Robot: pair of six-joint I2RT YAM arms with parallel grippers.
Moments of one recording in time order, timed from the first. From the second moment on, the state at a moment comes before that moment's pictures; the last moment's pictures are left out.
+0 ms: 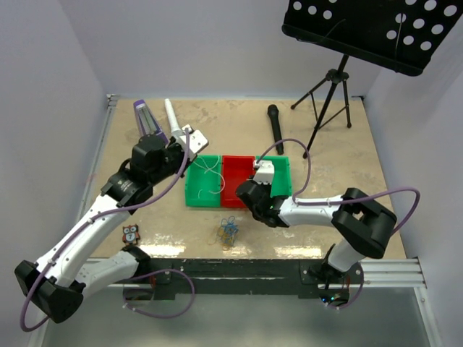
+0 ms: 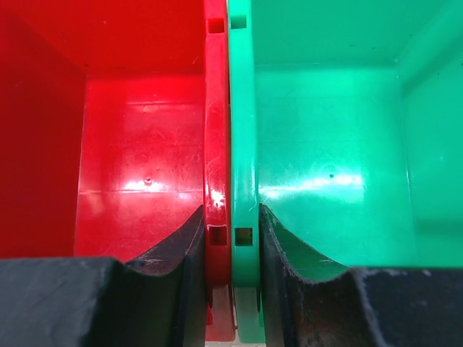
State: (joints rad) left arm -0.56 0.99 1.02 -0.38 0.08 0.37; right arm 0.99 1.58 0.72 0.08 0.81 0.74
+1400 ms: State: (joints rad) left arm -0.56 1.08 0.77 -0.34 -0.15 0.73; right arm 1.00 1.58 0.74 0.04 0.77 0.76
